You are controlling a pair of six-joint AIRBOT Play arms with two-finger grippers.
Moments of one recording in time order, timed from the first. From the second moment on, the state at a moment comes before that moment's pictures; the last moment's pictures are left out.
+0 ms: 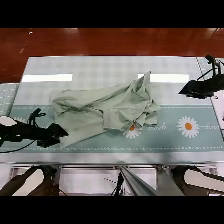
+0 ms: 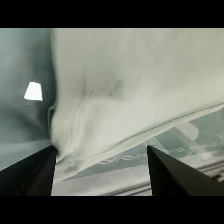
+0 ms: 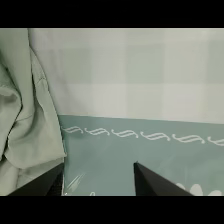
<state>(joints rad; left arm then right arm) 0.36 -1.05 0.39 0.99 -1.24 -1.36 -0.34 -1.38 1.22 -1.14 1.30 1.26</state>
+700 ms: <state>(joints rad) 0.27 -1.20 0.39 0.77 -1.10 -1.26 -0.35 -1.38 1.19 -1.08 1.31 1.26</state>
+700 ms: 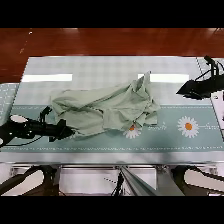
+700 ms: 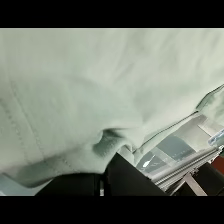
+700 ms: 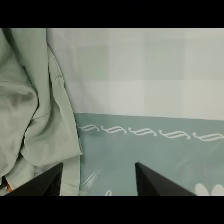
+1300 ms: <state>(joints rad) 0.26 -1.20 0.39 0.76 -1.08 -1.23 -0.22 -1.41 0.88 -0.83 1.06 1.19</state>
